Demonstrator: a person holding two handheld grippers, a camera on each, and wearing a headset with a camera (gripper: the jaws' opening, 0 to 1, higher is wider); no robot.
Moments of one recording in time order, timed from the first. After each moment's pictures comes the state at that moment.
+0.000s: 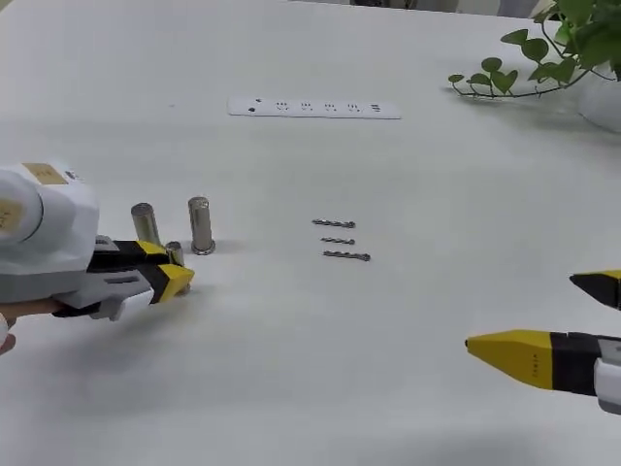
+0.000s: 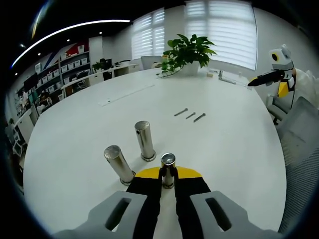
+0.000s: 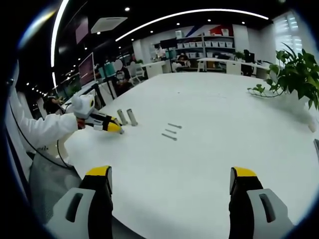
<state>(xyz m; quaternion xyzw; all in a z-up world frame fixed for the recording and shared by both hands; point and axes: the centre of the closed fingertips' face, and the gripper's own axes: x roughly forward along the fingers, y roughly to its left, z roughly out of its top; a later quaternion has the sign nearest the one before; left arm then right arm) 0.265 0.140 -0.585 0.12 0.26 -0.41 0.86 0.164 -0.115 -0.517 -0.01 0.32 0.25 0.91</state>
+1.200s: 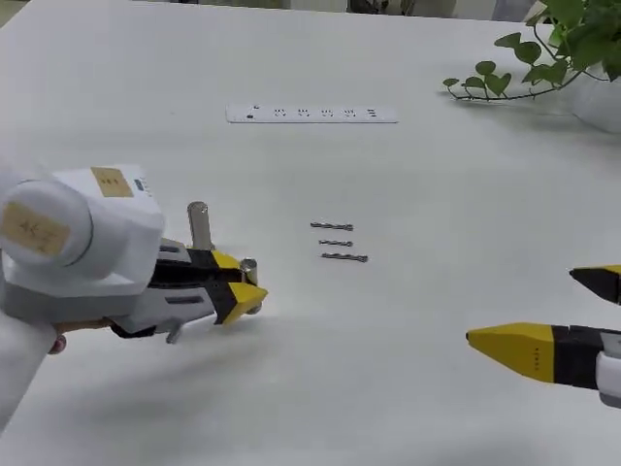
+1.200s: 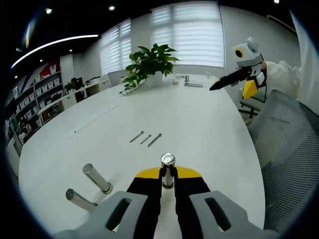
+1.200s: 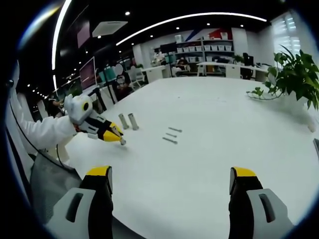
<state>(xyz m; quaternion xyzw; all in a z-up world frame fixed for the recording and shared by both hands) 0.210 0.064 -0.554 0.16 0.21 -0.53 0.81 0.162 -0.115 -0.509 0.00 0.30 0.25 0.92</state>
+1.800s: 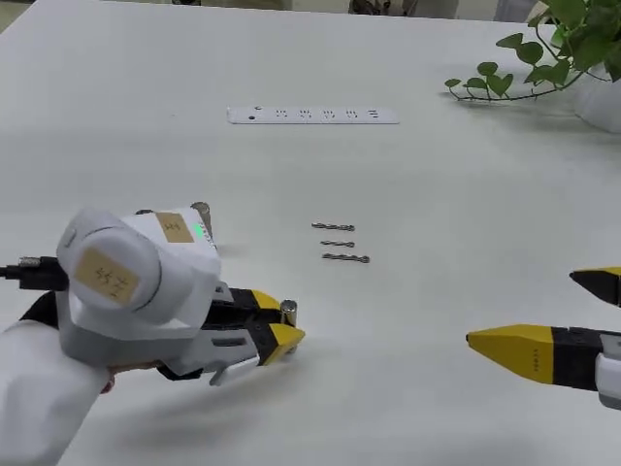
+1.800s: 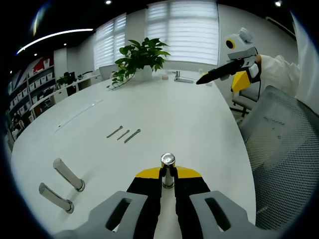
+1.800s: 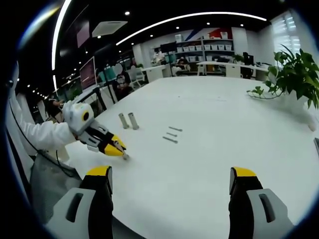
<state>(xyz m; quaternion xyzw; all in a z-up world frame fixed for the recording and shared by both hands) 0.185 0.034 -0.575 0.15 0.23 -0.56 0.79 0.162 -0.115 -0.512 0.00 0.30 0.25 0.92</state>
